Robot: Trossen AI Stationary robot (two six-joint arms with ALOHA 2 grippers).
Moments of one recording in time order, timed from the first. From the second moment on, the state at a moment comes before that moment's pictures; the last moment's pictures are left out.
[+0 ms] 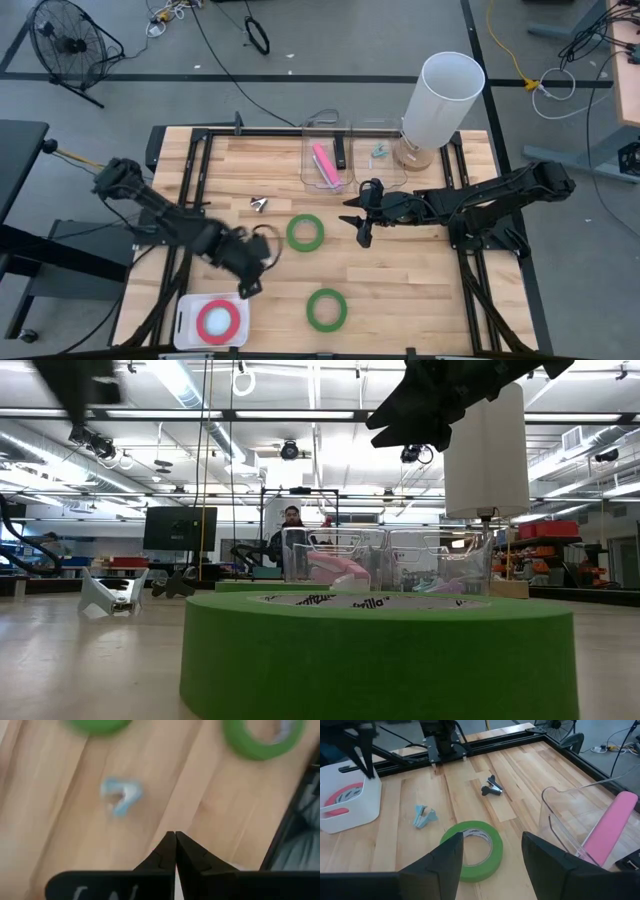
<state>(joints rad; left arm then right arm) -0.57 1.43 1.18 -0.97 -0.13 -0.94 0.16 1.32 0.84 0.01 0.32 0.27</state>
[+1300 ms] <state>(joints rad) -0.18 1.84 1.18 -0.61 -0.22 -0.12 0.16 1.32 0.84 -0.01 0.32 0.28</state>
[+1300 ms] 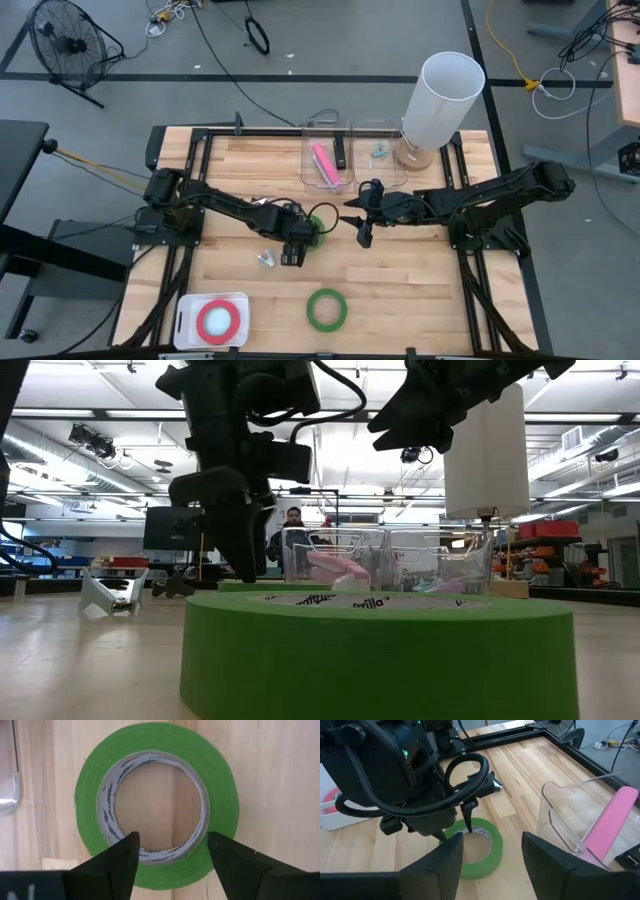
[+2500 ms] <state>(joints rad) -0.19 1.85 1.17 -0.60 -0.18 -0.12 0.16 1.32 0.84 -0.02 0.32 0.31</state>
